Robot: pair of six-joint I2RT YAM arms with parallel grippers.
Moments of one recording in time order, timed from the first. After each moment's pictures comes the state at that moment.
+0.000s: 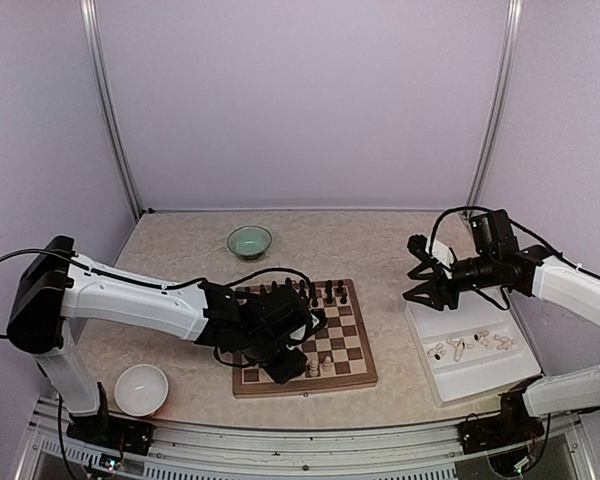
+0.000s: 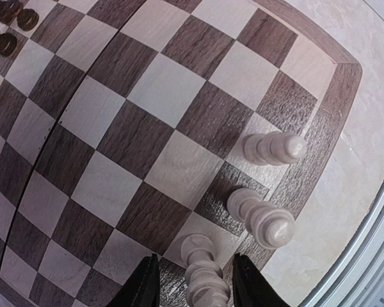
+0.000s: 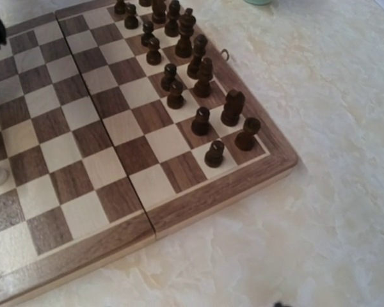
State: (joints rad) left arm -1.19 1.76 1.14 -0.47 -0.08 -0.28; right arm 0.34 1.15 0.79 -0.40 -0.61 -0.65
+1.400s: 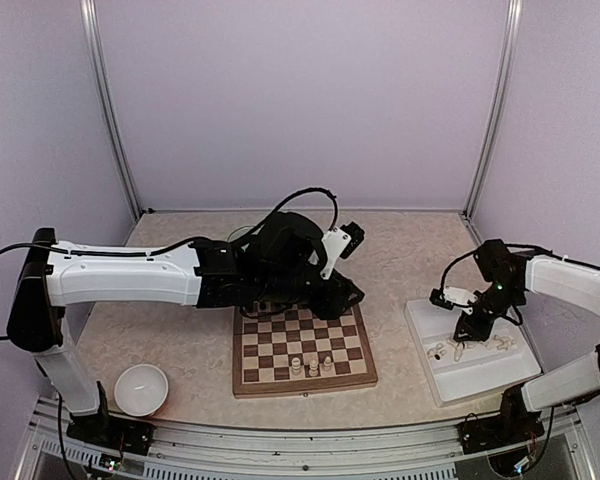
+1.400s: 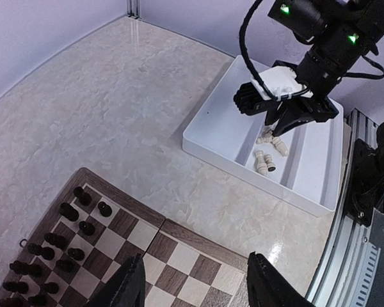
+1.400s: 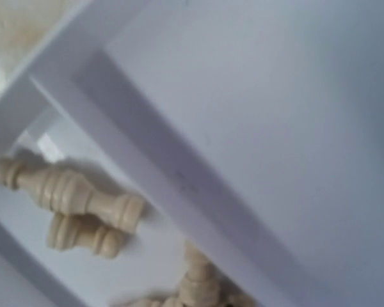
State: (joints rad) left arm -1.15 1.76 1.40 -0.20 -0.08 -0.18; right arm 0.14 1.28 0.75 -0.82 -0.18 -0.79
